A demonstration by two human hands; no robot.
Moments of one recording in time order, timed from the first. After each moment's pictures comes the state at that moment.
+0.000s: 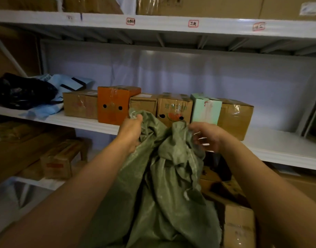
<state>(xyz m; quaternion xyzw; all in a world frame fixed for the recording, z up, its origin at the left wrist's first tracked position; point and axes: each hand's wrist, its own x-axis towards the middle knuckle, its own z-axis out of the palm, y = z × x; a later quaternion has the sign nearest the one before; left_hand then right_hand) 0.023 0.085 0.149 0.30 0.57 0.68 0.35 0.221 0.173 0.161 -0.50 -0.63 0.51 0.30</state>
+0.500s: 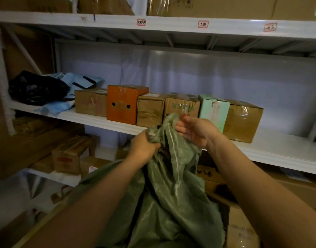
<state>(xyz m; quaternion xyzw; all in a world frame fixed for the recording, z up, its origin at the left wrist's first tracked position) 0.034 0.077 0.100 0.48 0.69 0.52 0.16 0.174 0.169 0.158 -0.34 -0.56 0.65 0.38</state>
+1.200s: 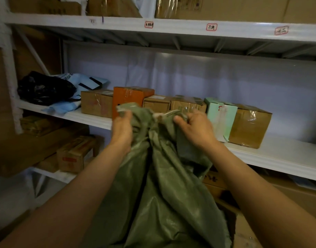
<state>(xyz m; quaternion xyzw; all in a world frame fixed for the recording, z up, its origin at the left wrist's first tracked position) -0.010 0.056 0.142 0.24 0.55 0.75 0.28 0.156 0.149 0.165 -0.43 -0.83 -0.04 0.36</state>
